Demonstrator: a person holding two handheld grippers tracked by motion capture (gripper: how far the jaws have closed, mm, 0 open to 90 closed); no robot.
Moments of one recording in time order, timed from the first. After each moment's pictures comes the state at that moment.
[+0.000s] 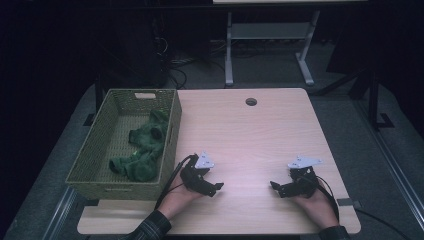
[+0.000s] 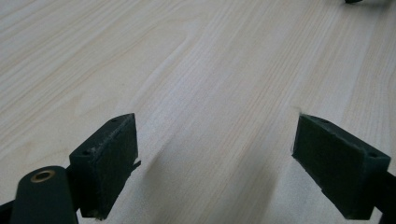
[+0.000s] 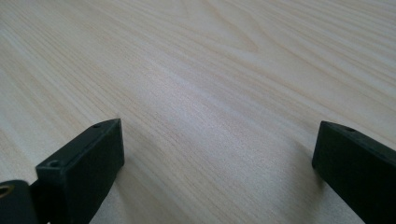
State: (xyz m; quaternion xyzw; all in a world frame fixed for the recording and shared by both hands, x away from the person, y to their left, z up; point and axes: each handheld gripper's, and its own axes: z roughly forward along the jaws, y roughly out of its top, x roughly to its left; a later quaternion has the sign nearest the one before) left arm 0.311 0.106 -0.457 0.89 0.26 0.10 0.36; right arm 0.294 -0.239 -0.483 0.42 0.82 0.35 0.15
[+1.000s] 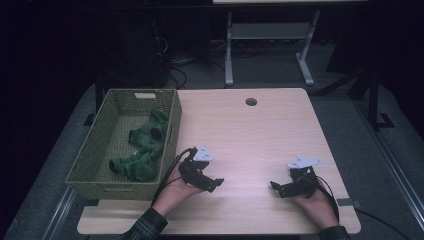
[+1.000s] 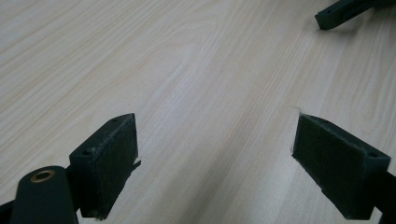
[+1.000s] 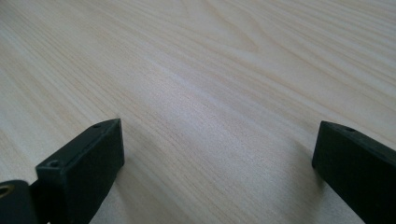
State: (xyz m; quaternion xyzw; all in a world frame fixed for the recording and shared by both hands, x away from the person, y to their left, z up) left arm 0.314 0.106 -0.427 0.89 0.26 0.08 0.36; right arm 0.294 -0.239 -0.483 0.42 0.82 0.35 0.15
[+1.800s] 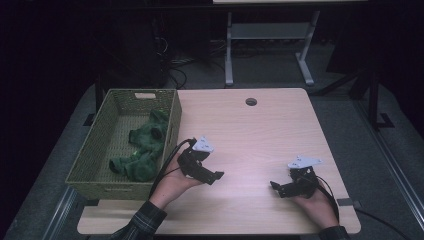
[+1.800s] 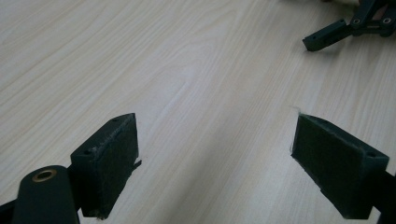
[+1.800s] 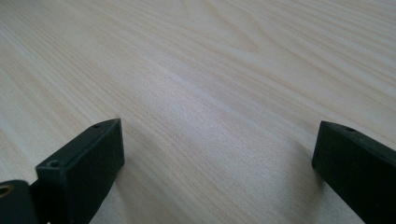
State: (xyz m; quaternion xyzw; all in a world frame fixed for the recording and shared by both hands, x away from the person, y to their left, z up) left arm 0.325 0.106 -0.396 0.89 0.25 0.07 0.36; right arm 0.294 -0.239 -0.483 0.42 0.82 0.35 0.15
